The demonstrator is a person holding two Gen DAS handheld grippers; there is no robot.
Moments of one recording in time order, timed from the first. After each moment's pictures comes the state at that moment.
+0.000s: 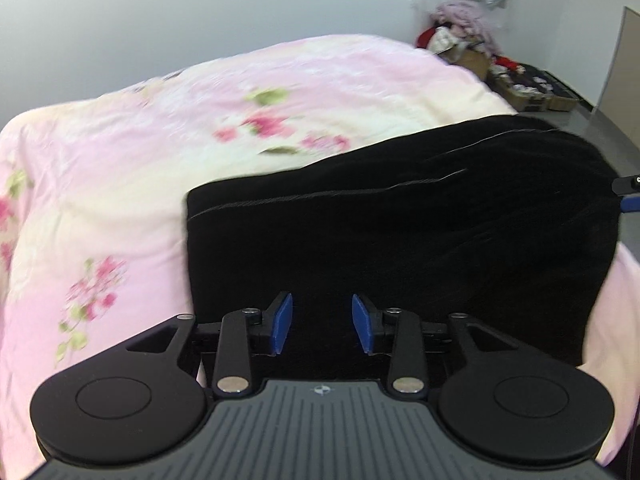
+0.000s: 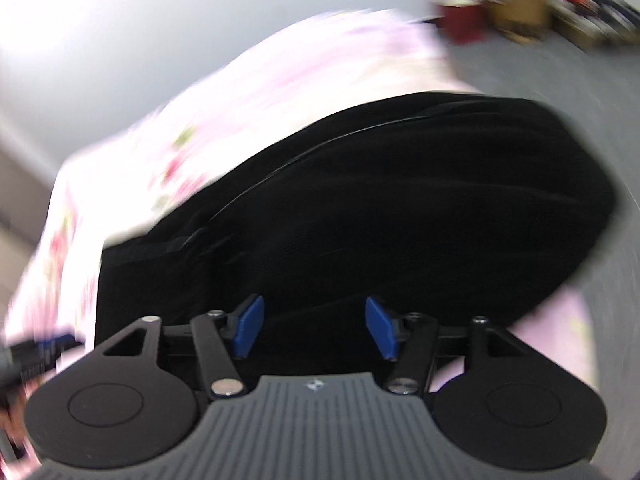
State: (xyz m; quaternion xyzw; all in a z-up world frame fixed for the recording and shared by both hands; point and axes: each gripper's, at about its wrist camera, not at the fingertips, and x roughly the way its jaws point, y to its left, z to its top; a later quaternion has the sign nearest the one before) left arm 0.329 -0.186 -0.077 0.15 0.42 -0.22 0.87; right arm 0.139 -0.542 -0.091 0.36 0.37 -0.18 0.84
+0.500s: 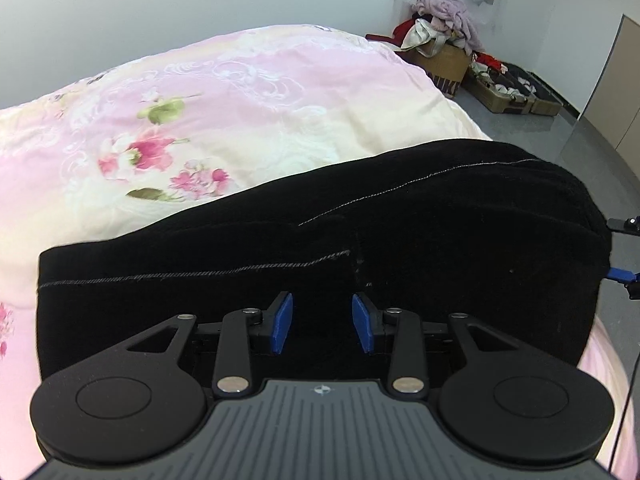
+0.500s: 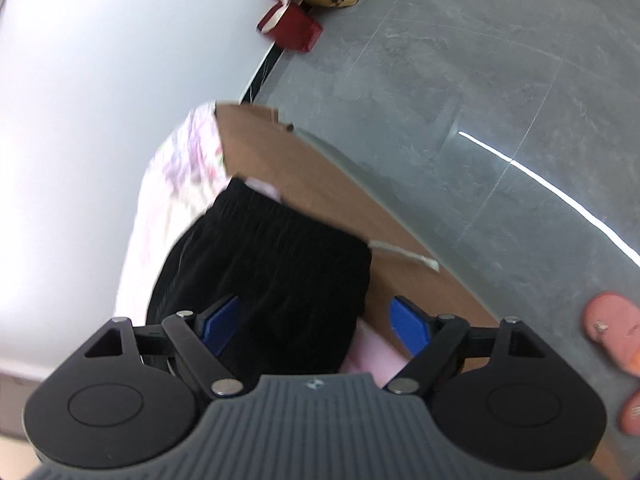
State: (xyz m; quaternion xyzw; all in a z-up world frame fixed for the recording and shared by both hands) left arm 0.386 -0.337 -0.114 0.13 0.46 -0.23 0.85; right arm 0.032 -0.692 -0.184 0.60 0.24 -0.25 0.72
